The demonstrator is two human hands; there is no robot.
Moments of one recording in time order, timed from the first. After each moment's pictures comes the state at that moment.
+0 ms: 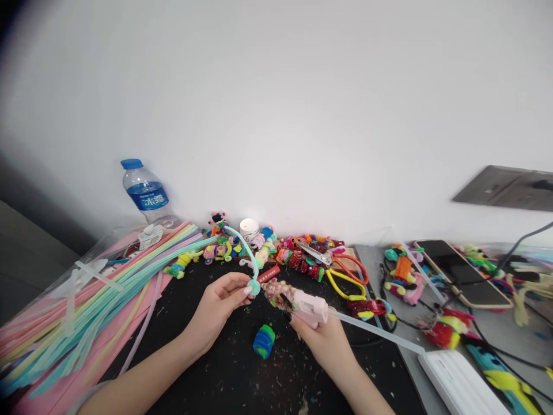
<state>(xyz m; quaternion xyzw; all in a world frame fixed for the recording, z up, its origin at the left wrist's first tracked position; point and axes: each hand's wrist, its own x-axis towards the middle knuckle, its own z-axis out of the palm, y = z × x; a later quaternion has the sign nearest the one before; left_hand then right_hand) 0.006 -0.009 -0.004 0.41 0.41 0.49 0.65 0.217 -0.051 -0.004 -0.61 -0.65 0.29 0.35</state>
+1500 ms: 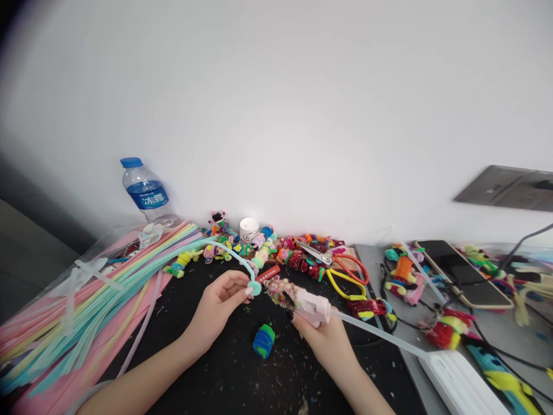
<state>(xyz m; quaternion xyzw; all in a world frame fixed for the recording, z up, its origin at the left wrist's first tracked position) 0.007 -0.009 -0.004 0.48 0.42 0.49 0.59 0.218 -0.051 -0.005 -0.60 -0.63 0.29 0.38</state>
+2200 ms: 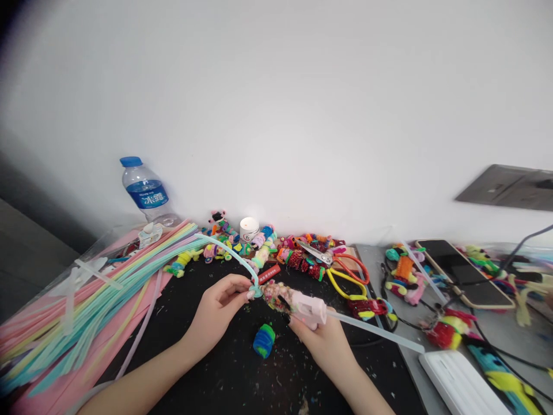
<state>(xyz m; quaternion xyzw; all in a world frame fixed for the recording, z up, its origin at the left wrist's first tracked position) 0.007 -0.014 -0.005 0.55 0.42 0.49 0.53 0.214 -0.053 -0.001 -0.60 -0.67 0.27 0.35</state>
